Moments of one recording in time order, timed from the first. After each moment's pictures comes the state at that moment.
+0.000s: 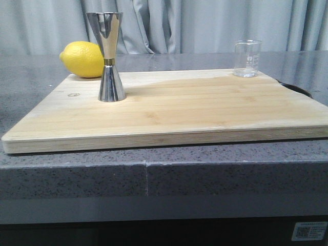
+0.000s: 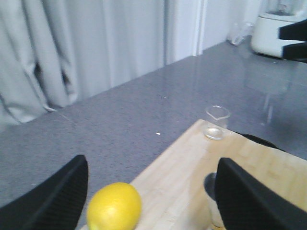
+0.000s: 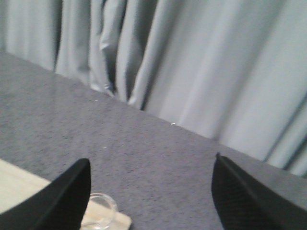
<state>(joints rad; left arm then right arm) 0.25 1.31 -1.11 -1.48 1.13 1.64 -0.09 1.20 -0.98 -1.46 -0.39 1.13</state>
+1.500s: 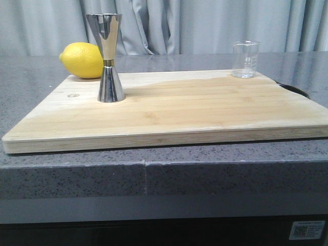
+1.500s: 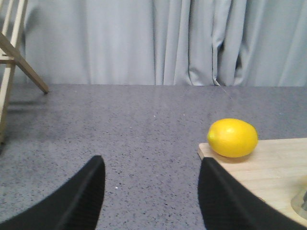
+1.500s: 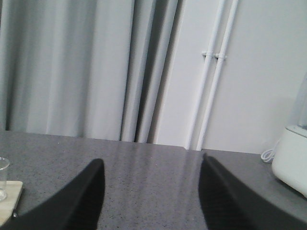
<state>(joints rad) 0.28 0.55 -0.43 -1.48 0.45 1.46 -0.09 0.19 -0.34 -1.38 0.13 1.13</state>
